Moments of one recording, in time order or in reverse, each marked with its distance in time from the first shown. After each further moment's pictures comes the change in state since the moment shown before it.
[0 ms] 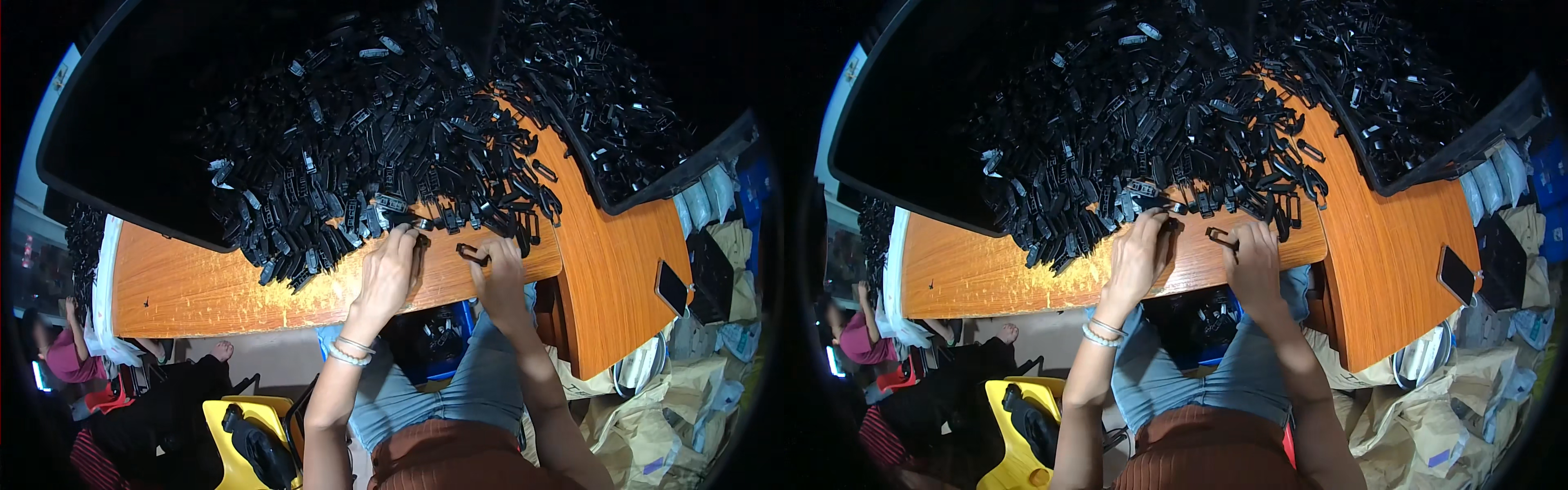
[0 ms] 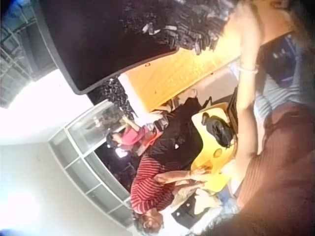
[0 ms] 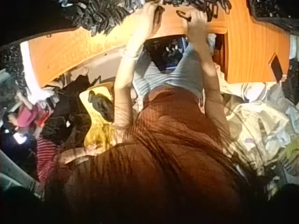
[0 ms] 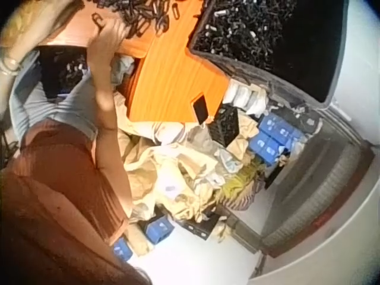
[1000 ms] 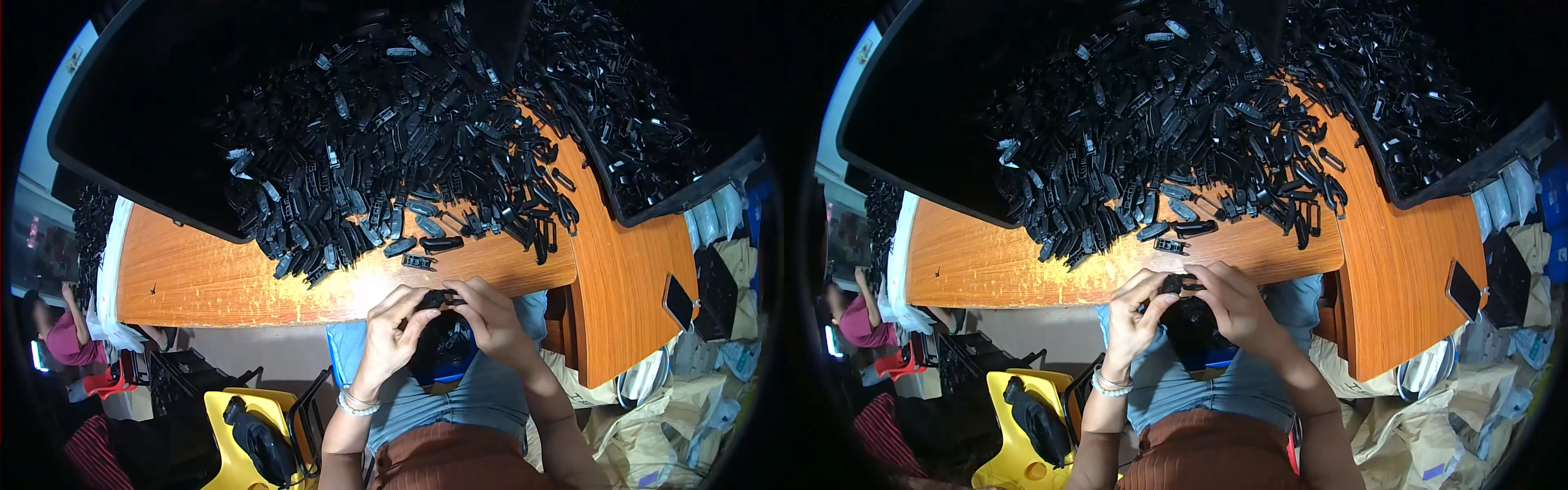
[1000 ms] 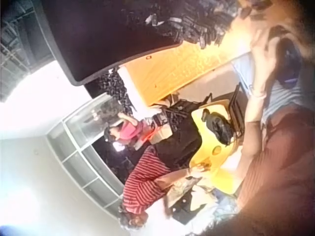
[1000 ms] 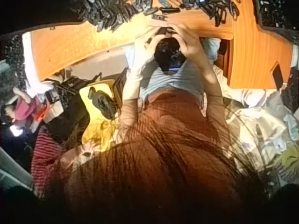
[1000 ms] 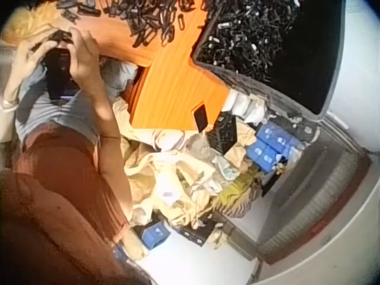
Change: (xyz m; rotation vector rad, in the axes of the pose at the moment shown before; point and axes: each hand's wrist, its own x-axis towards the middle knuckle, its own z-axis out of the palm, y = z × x) left_hand -0.053 0.041 -0.053 -0.654 0.048 -0.401; right_hand -0.010 -0.054 -0.021 0.646 -0.311 -0.125
